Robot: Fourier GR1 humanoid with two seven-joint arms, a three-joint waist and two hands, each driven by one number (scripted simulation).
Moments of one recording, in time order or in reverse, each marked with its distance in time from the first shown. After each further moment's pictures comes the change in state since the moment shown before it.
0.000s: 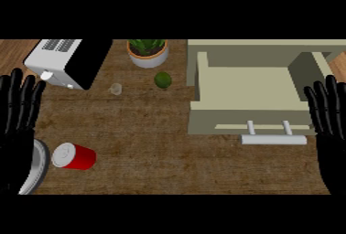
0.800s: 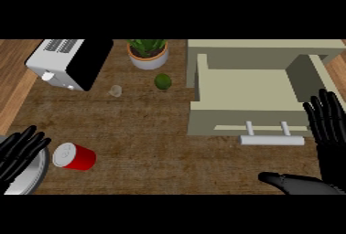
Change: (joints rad) left arm 0.318 0.283 0.113 -0.055 0.507 -0.494 0.084; right arm 0.087 0.011 -0.043 0.030 -0.001 -0.036 0.168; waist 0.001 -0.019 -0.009
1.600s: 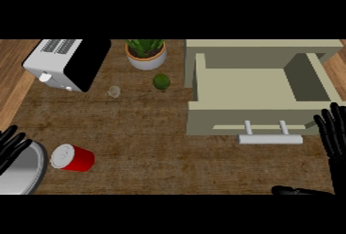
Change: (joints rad) left arm -0.009 -0.041 0.169 0.102 0.080 -0.122 0.095; right arm 0.100 0.005 -0.068 -0.016 -0.045 0.080 -0.049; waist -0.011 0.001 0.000
